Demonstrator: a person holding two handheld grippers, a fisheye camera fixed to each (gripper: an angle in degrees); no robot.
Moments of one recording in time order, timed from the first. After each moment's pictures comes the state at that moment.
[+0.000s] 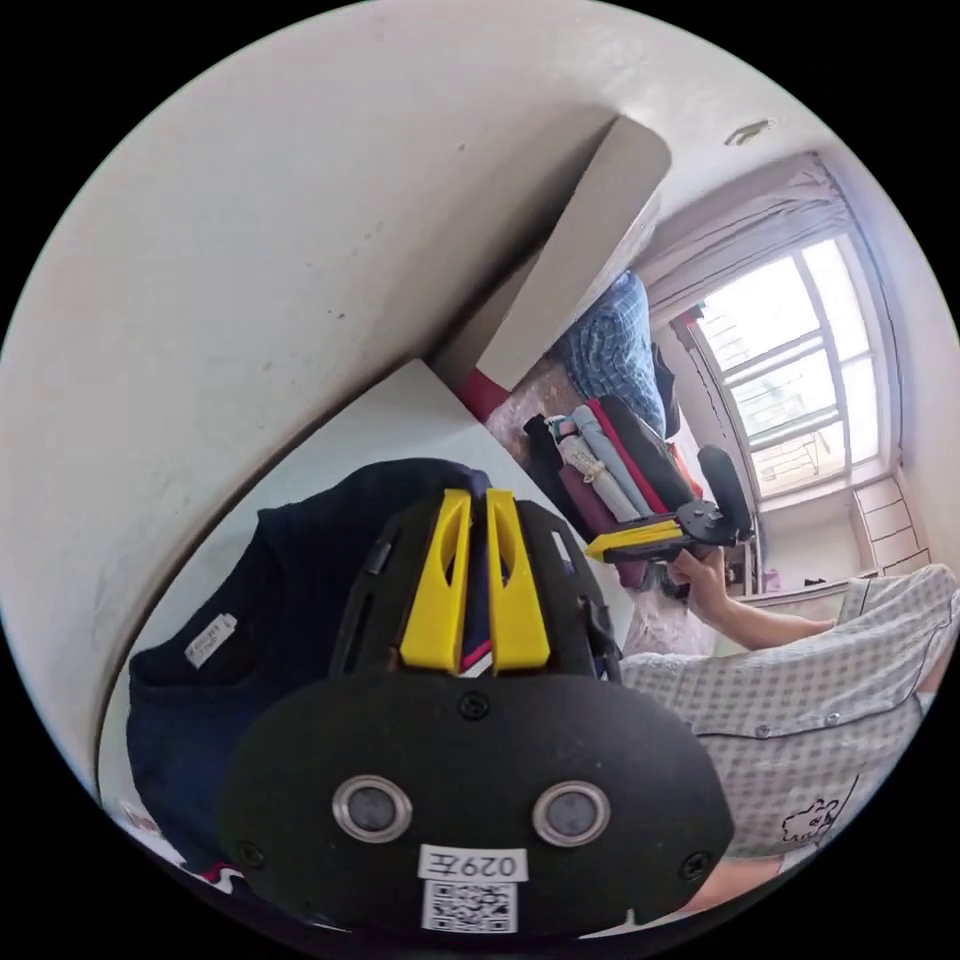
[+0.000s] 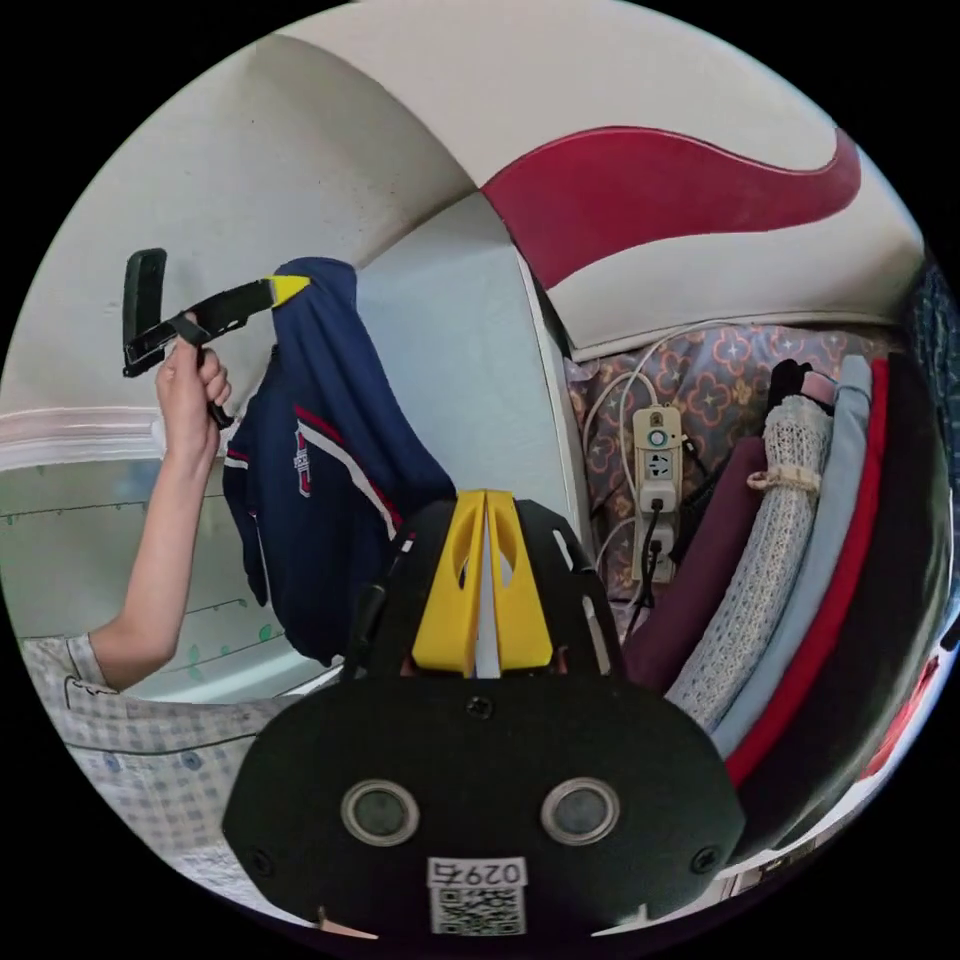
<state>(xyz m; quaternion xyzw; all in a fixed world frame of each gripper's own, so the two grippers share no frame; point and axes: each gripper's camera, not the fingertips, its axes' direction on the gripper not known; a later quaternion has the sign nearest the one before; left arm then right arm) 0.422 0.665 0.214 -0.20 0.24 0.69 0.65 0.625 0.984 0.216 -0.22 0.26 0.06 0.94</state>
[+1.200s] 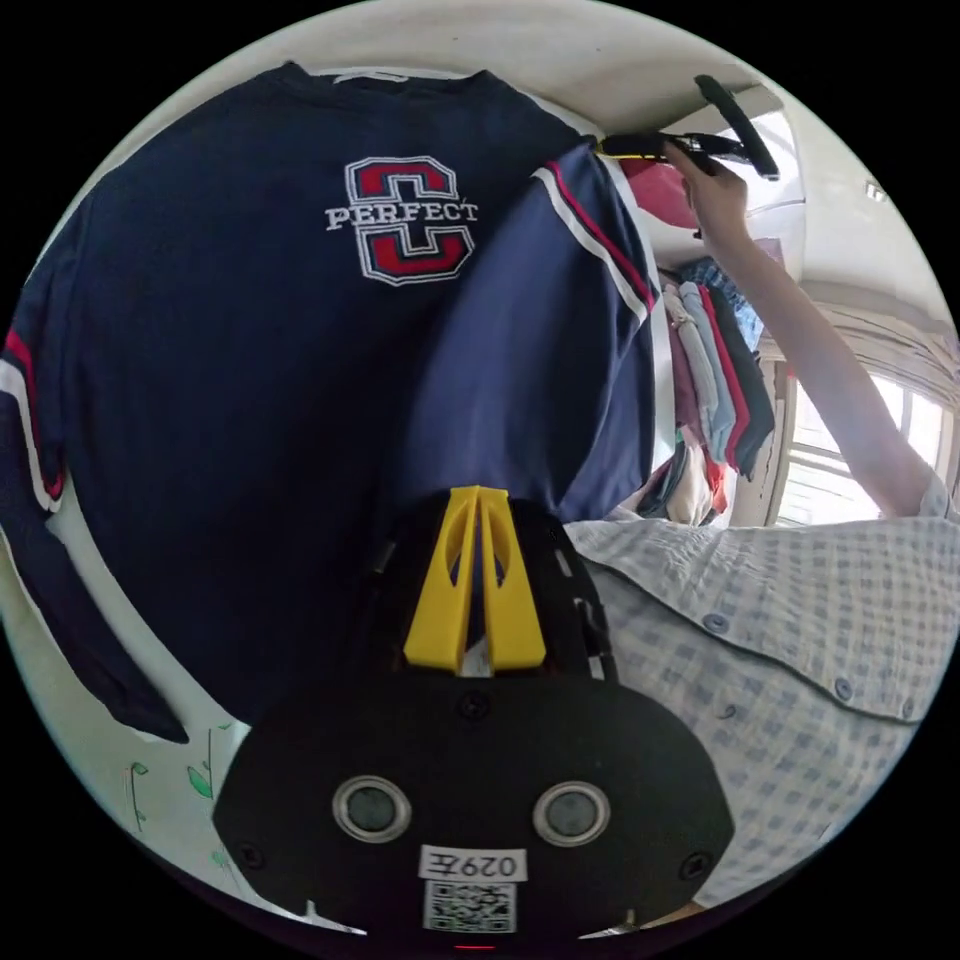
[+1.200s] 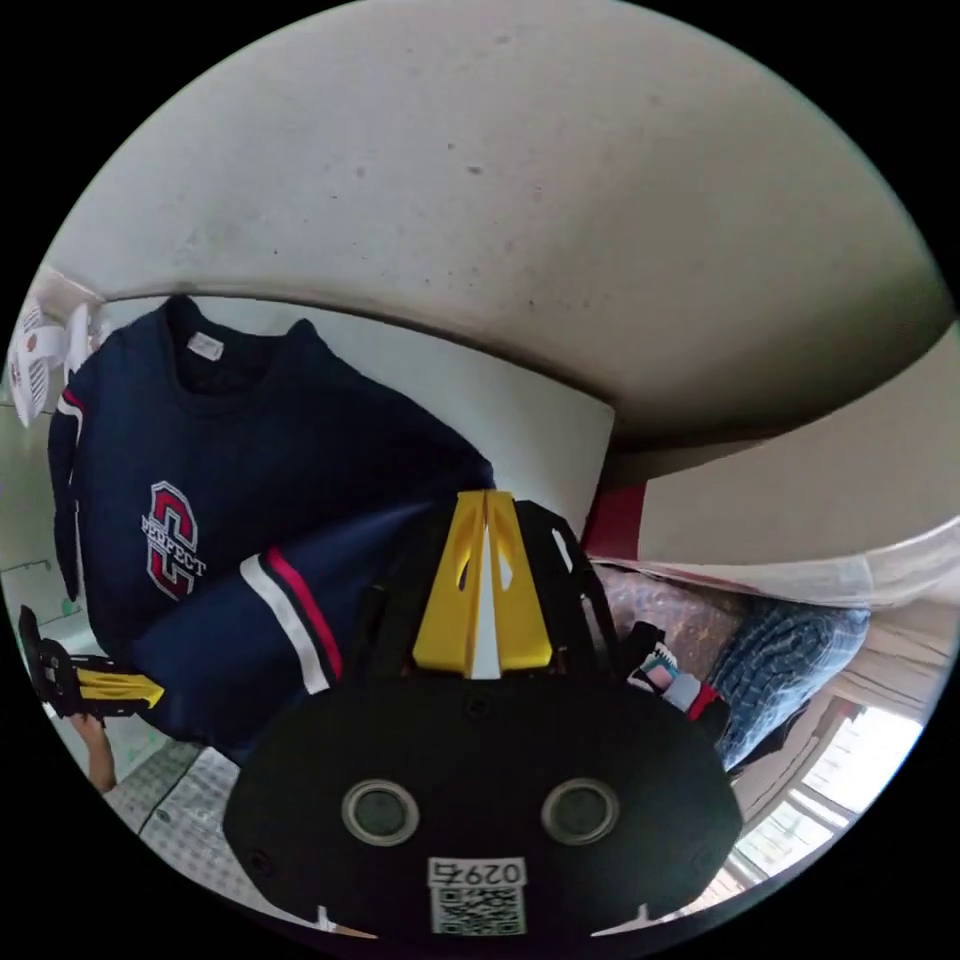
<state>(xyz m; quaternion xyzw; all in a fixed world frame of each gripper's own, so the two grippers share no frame) 0.145 0.687 0.258 -0.32 0.07 0.55 0.77 0.465 0.845 0.353 -0.31 0.47 -0.17 0.81</state>
